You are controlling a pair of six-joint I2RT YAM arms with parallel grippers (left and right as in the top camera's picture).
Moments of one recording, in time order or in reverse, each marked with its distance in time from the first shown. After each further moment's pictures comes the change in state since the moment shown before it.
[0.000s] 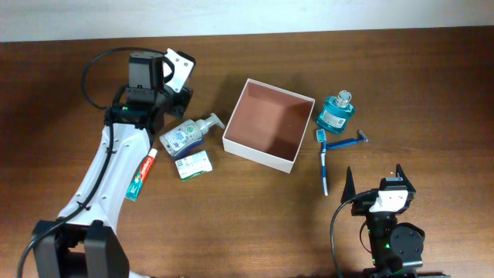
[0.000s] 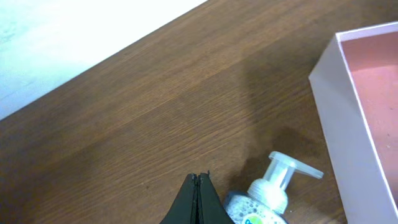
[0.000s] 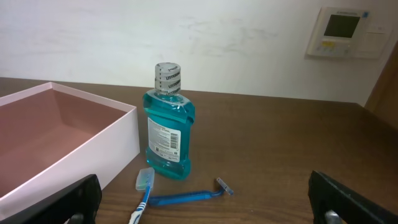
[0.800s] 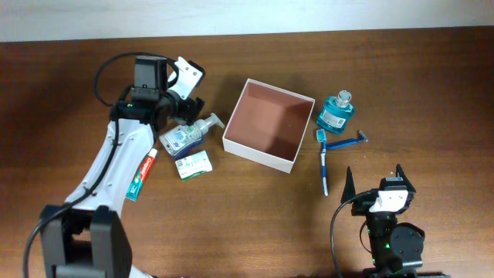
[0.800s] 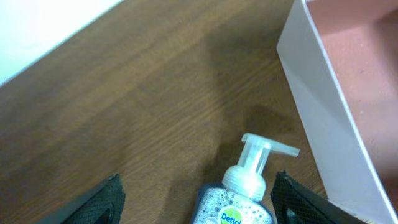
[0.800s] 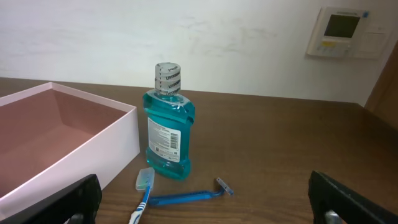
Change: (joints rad) left arm -0.003 0.071 0.000 -0.044 0.102 0.083; right arm 0.000 0.000 0.000 0.000 0.000 0.000
